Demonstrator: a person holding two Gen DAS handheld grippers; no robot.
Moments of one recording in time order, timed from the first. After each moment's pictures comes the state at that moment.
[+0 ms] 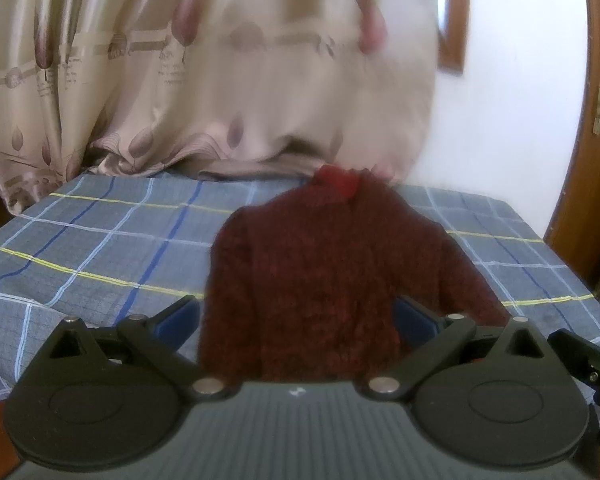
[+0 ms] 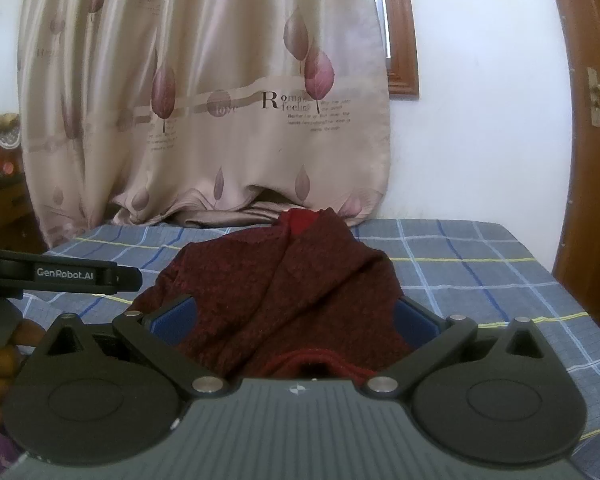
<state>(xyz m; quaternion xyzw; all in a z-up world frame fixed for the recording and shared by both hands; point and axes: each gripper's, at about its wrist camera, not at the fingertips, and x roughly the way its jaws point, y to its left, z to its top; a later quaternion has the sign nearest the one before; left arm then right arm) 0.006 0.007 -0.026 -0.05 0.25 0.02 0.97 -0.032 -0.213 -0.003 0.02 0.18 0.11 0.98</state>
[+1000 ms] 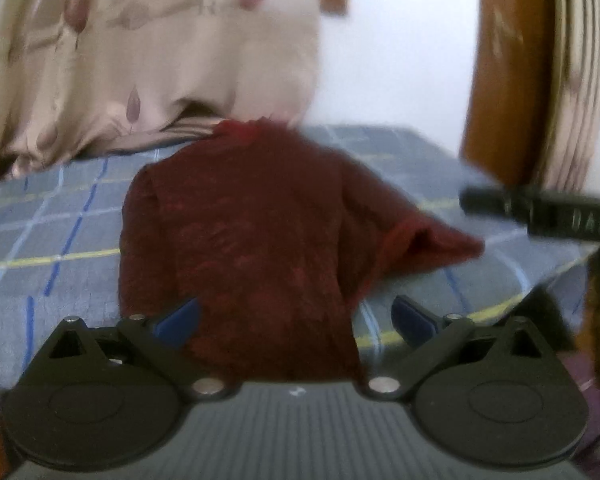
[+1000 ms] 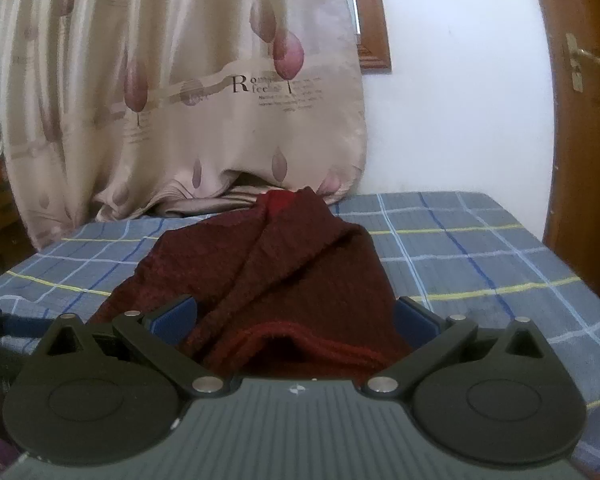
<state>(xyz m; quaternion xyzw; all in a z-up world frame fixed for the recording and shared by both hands) -0.039 -0.030 -0.068 0.04 0.29 -0.12 0.95 -0.029 -0.240 -0.023 0.05 0.21 0.09 0.97</state>
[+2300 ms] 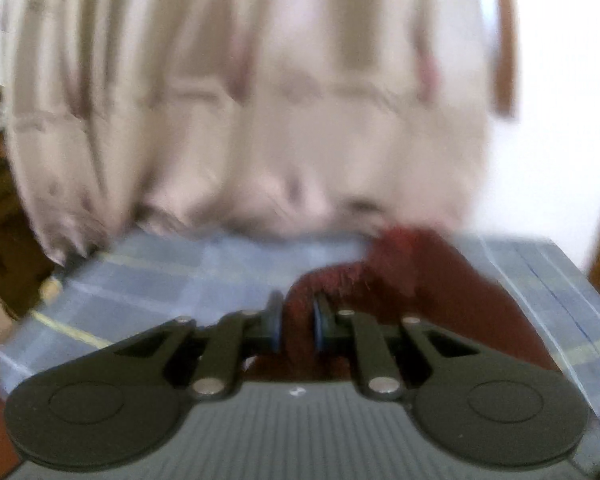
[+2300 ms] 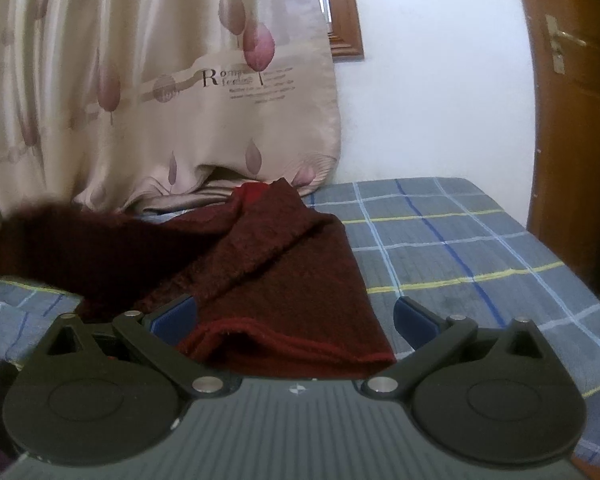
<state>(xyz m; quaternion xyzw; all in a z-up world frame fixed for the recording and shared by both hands) 0.045 0.094 0.065 -0.03 0.22 0.10 0.97 -0.014 -0.266 -0.027 0.06 0.23 0.07 0.97</state>
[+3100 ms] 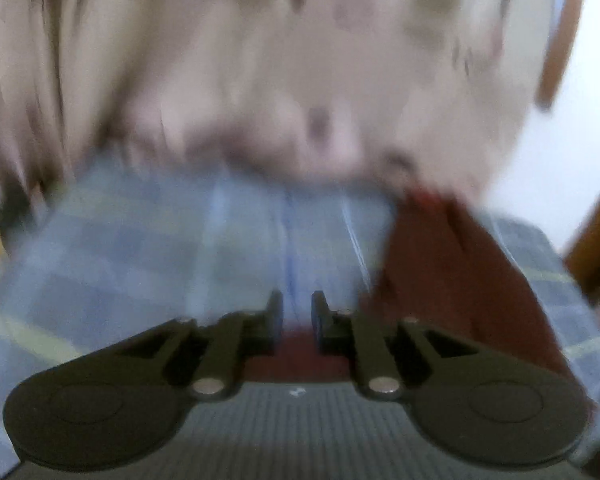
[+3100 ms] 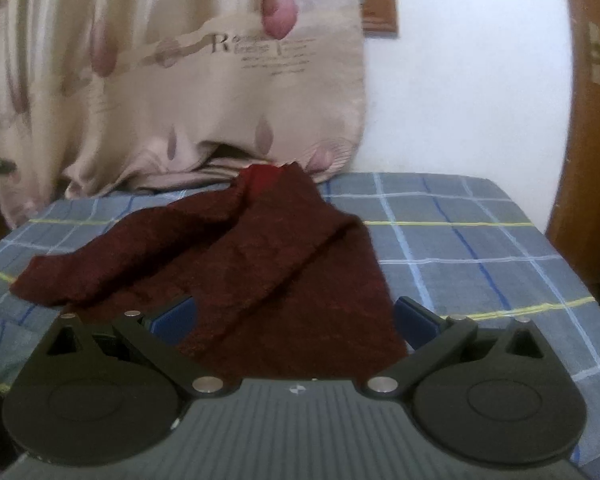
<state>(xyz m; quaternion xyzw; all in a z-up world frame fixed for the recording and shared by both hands) 0.137 0.262 -0.002 -0.14 0.37 -0.04 0.92 0.068 -0.226 -0.020 0.02 0.28 0.08 0.96</state>
